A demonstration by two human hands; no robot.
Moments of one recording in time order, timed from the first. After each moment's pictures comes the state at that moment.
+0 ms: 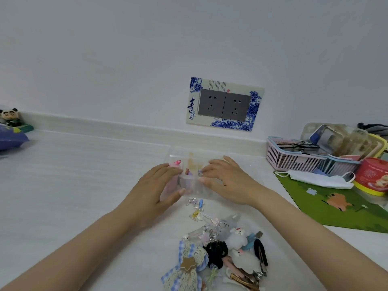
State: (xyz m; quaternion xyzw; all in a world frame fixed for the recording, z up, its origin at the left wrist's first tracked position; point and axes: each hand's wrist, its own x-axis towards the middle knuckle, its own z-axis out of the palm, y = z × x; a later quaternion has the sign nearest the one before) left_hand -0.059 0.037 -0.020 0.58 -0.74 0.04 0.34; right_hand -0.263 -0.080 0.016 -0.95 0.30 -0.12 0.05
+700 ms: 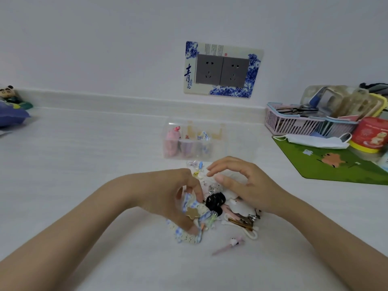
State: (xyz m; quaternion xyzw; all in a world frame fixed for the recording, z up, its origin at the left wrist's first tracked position) left_hand -0.104 0.094 0.018 0.56 -0.79 -0.25 0.05; right_hand -0.313 0.014 -0.009 -0.87 0.25 -0.27 0.33
